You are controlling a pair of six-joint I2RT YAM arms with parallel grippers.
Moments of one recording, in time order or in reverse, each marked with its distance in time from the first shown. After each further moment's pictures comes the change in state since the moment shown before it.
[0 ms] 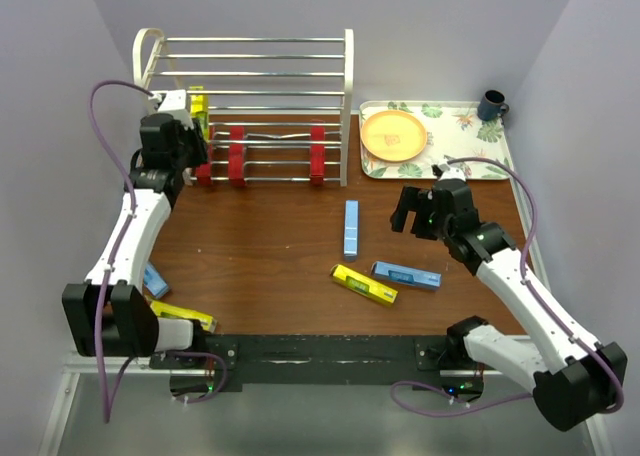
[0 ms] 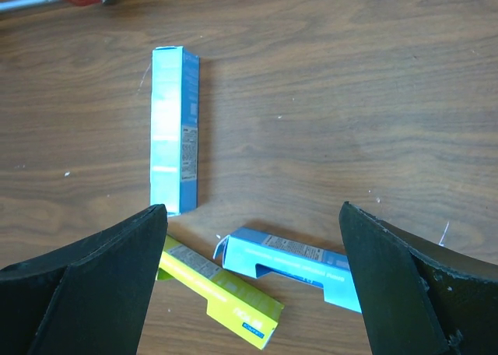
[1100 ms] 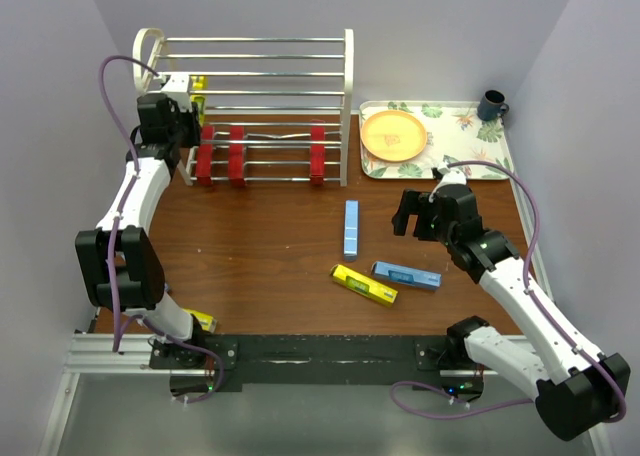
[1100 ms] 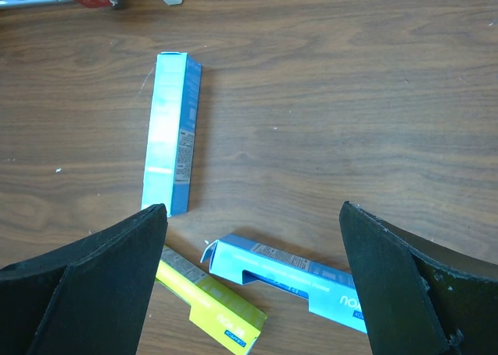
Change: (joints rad) left arm 0.097 0.290 0.185 0.101 0.110 0.180; right arm 0.000 -0.071 -0.057 0.056 -0.001 -0.080
